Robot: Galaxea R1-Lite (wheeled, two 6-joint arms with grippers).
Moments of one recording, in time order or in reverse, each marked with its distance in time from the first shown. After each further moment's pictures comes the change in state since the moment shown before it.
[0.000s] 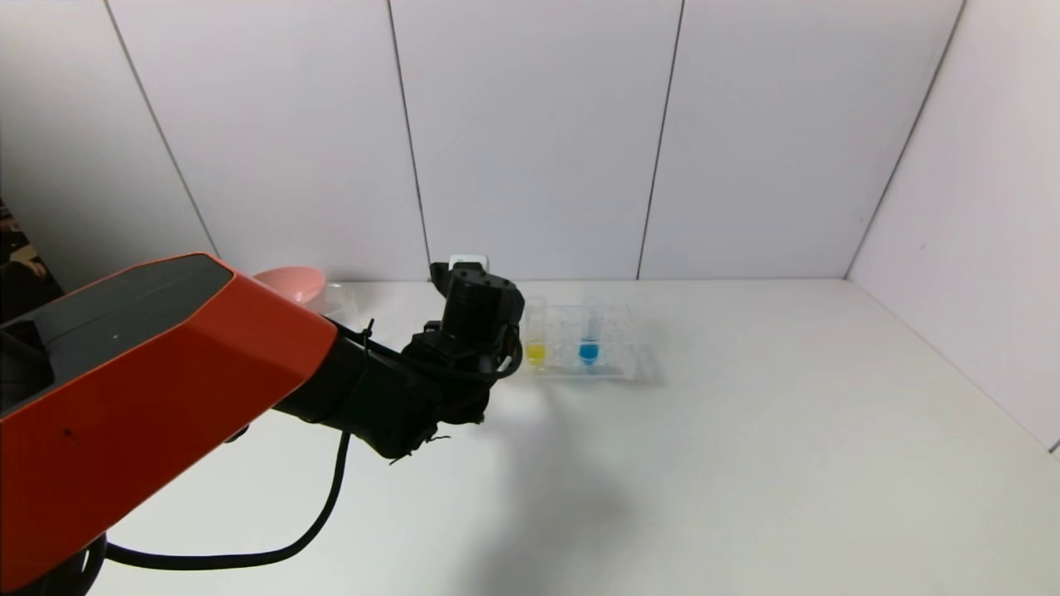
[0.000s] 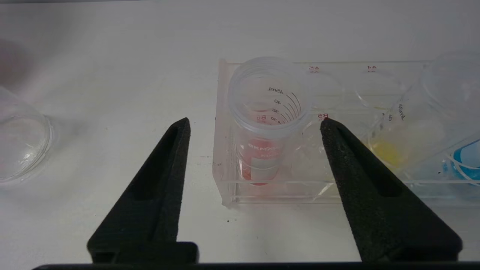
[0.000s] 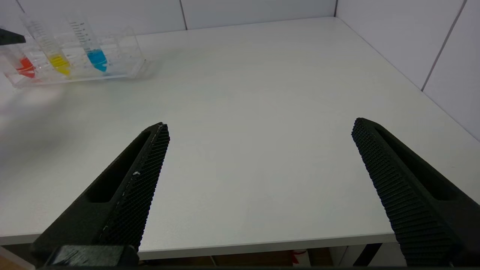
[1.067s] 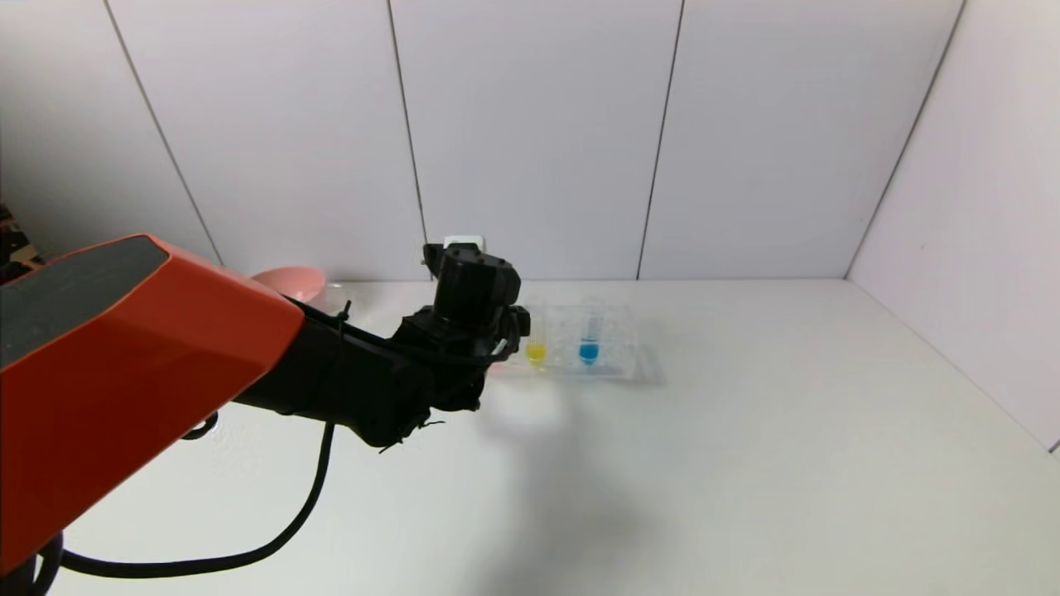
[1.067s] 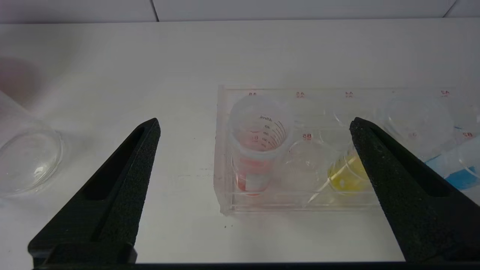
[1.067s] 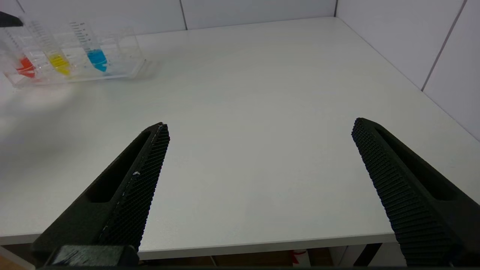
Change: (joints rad) left arm -0.003 -0.047 -0.023 0.035 -0.008 0.006; right arm 0.000 0.000 0.000 0.000 0.000 0.000
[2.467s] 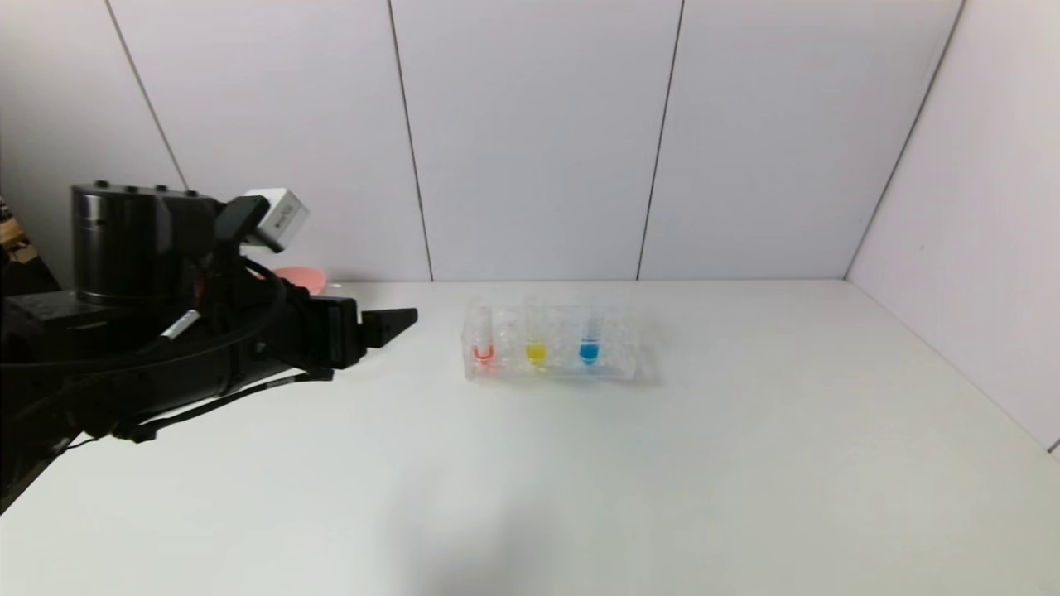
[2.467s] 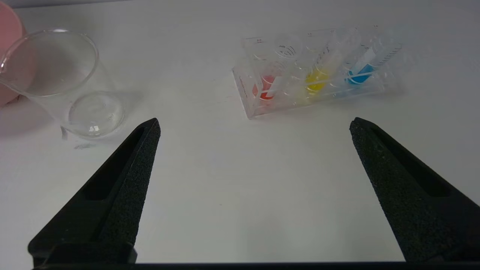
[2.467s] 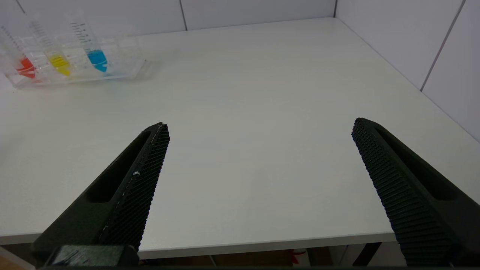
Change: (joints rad) left arm 0.215 -0.598 0.359 0.265 -0.516 0.042; right arm 0.000 0.000 0.000 0.000 0.000 0.000
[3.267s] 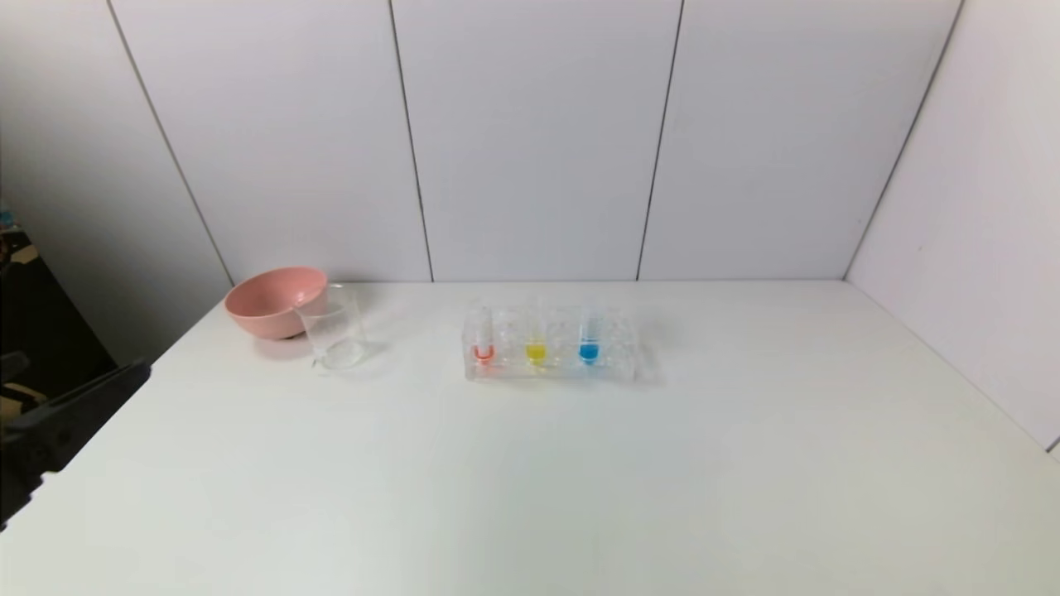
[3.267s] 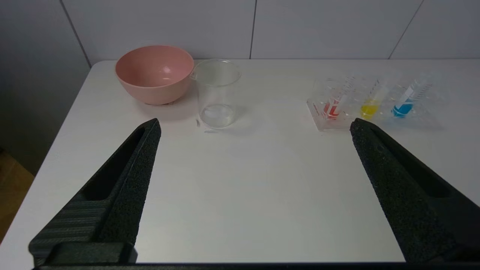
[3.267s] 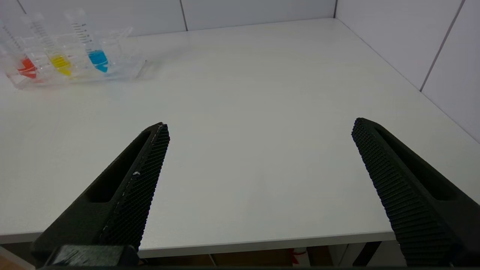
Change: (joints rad) left arm 0.398 -0.631 0.380 -0.014 -0.172 0.121; right arm 0.000 0.000 0.000 0.000 0.000 0.000
